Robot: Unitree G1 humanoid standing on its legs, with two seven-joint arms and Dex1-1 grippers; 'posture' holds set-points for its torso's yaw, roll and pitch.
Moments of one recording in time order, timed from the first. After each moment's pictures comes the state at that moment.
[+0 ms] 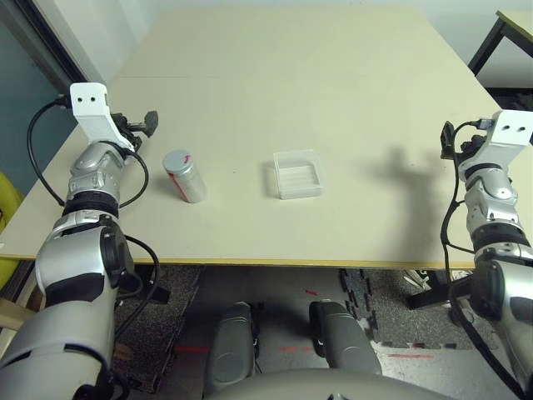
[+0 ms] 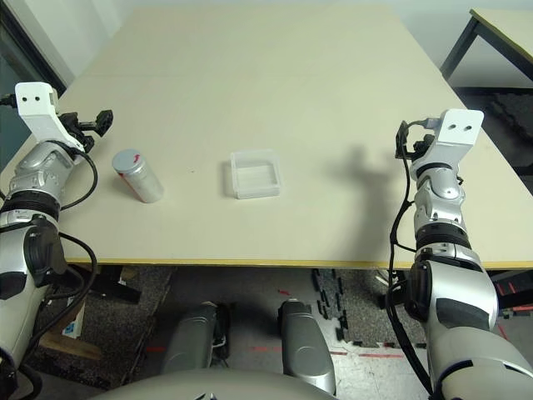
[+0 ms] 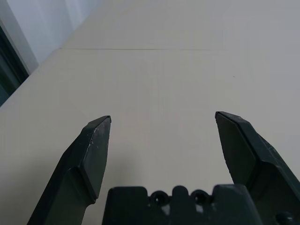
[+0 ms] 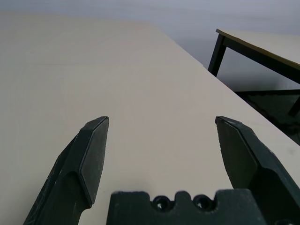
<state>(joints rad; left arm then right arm) -0.96 0.59 0.33 1.23 -0.16 -0.08 -0.42 -0.73 -0.53 -0.33 1.08 0.16 -0.34 0.16</state>
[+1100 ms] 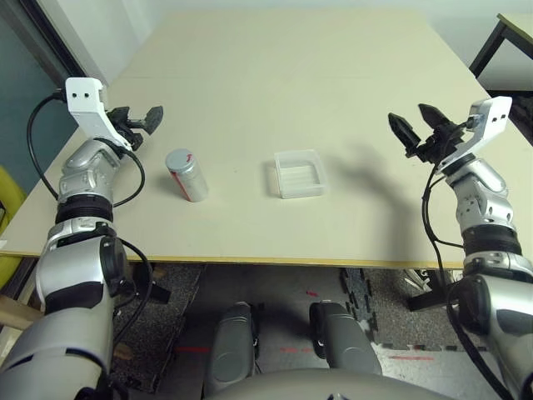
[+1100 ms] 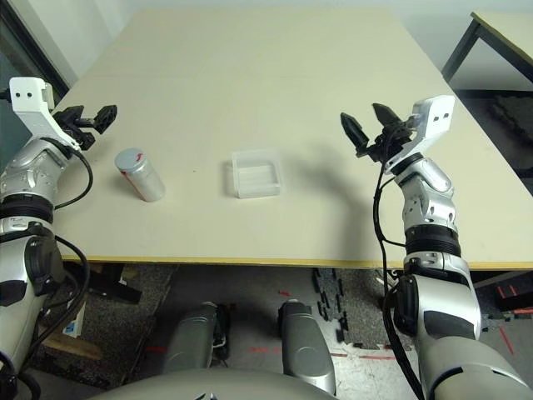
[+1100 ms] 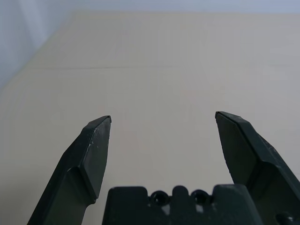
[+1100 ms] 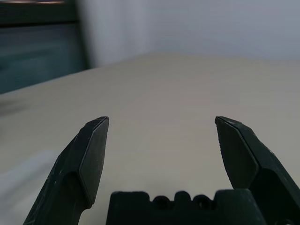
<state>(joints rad) -0.84 0.61 0.34 0.88 -0.28 0.14 -0.62 -0.60 -0.47 -0.23 0.53 0.47 0.02 1.02</state>
